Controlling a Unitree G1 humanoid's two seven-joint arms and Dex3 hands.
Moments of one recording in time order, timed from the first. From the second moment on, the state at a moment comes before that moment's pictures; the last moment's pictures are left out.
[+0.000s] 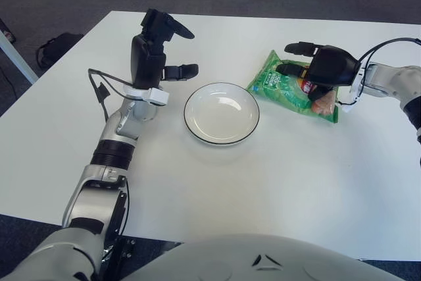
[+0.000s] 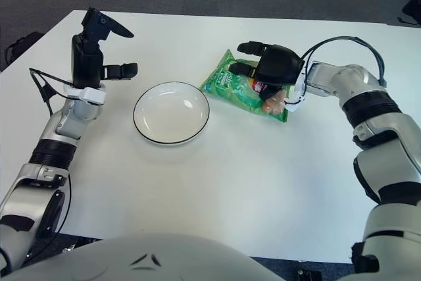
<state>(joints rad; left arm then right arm) -0.48 0.33 -0.06 0.33 0.61 -0.85 0.59 -0.99 -0.90 0.79 0.79 -1.54 -0.74 -0.79</state>
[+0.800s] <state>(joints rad) -0.46 0.34 -0.06 0.36 0.64 -0.85 0.59 -1.08 -0.83 0.87 1.05 -1.51 -0.48 -1.13</state>
